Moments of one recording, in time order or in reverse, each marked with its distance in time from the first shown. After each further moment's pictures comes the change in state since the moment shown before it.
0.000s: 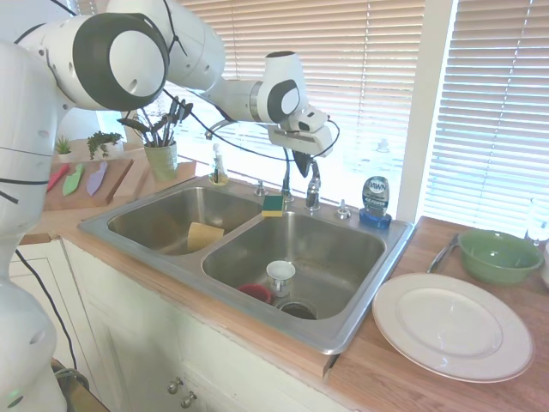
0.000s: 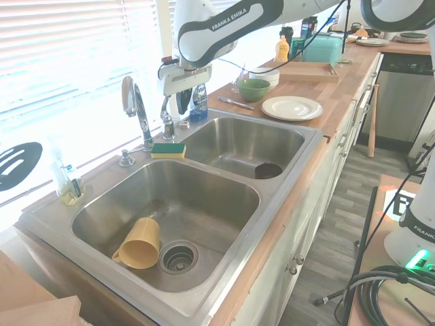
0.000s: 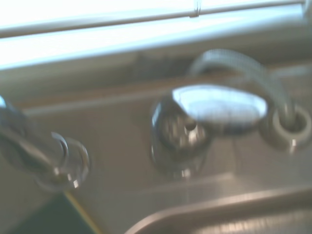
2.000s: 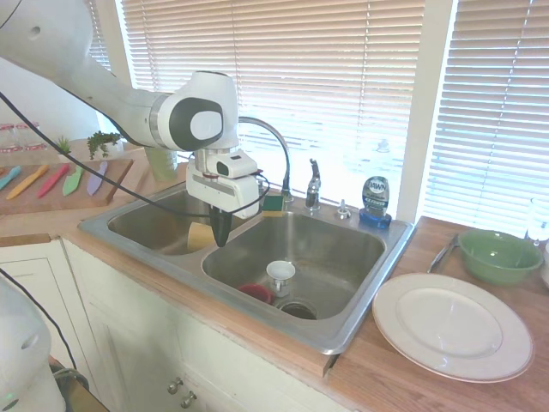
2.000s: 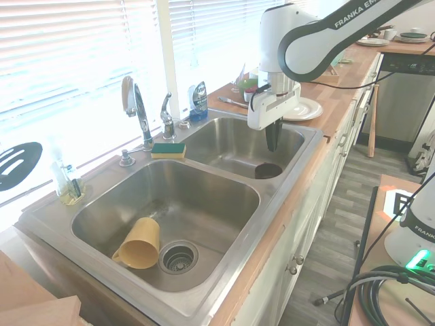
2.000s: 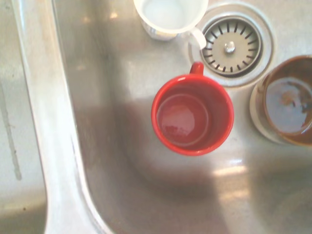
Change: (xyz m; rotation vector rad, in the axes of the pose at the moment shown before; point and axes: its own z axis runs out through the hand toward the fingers) arm -0.165 0.226 -0.030 -0.199 -0.181 -0.003
